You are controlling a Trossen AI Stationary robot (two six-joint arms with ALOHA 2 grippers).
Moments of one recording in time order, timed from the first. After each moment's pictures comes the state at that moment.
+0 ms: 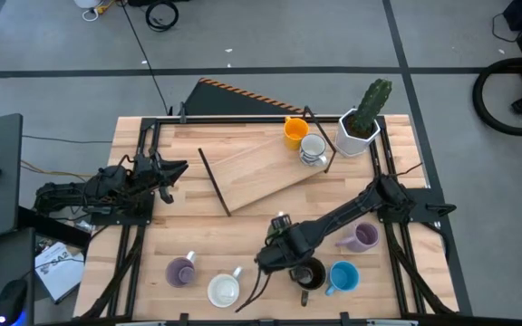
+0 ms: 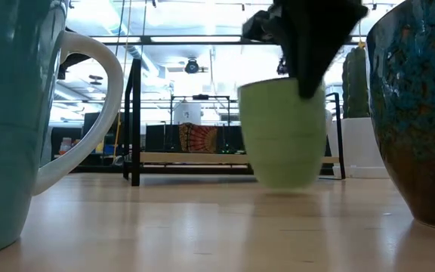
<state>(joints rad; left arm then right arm) 0.01 0.02 0.14 0.02 -0.42 -0.09 0.44 2.13 1.90 -1.28 0.16 0.10</state>
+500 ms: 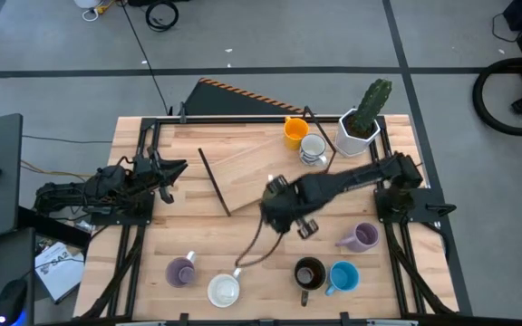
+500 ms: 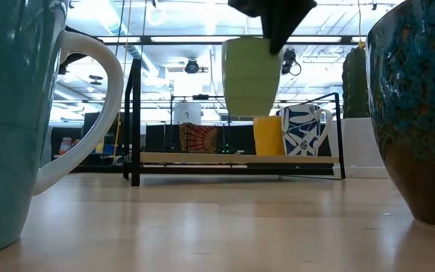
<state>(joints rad) 0.01 0.02 0.14 0.05 -0.42 0.00 0.23 1.93 1.92 -1.38 0.21 -0.42</state>
